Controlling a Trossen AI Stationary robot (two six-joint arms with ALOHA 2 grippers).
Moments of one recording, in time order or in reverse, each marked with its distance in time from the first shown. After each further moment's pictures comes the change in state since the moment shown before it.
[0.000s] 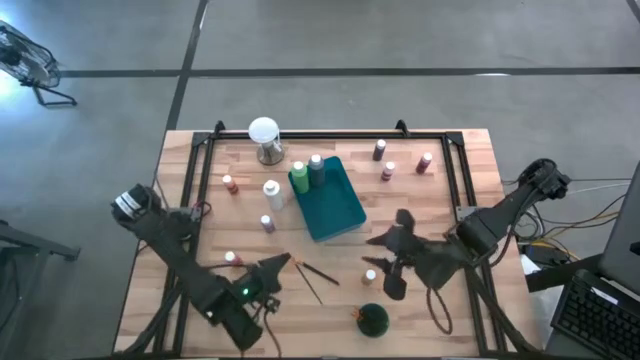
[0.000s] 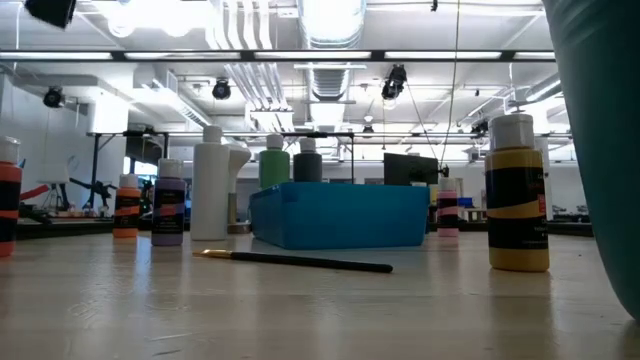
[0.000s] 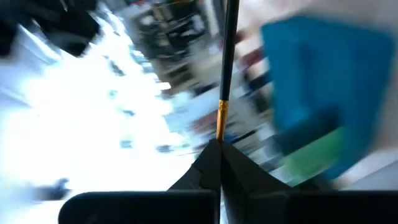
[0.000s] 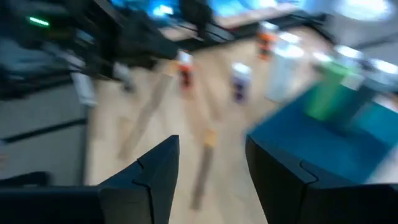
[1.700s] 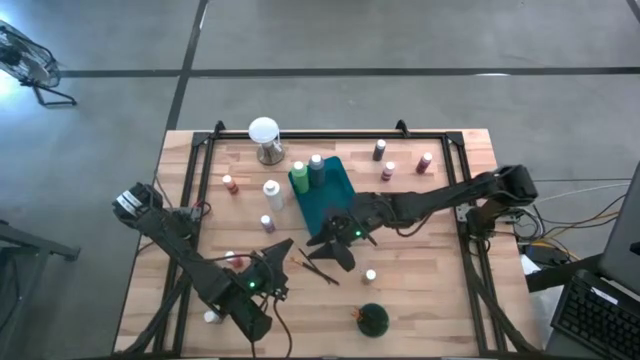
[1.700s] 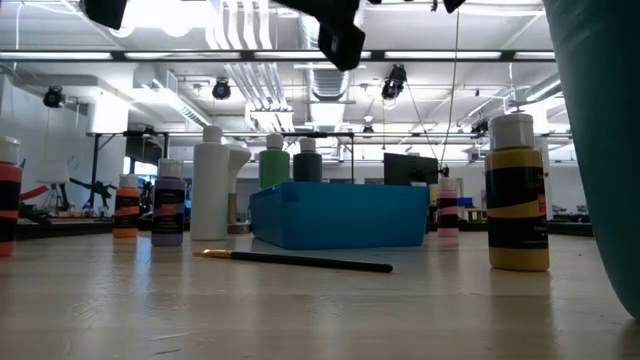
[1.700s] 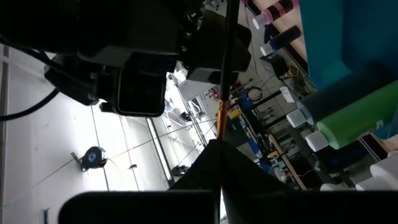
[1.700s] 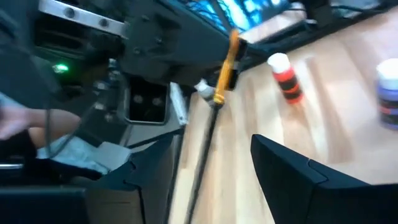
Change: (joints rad) left arm 0.068 -0.005 0.014 0.052 -0.122 0.129; right arm -0.463 0.266 -0.192 0.821 -0.921 -0.027
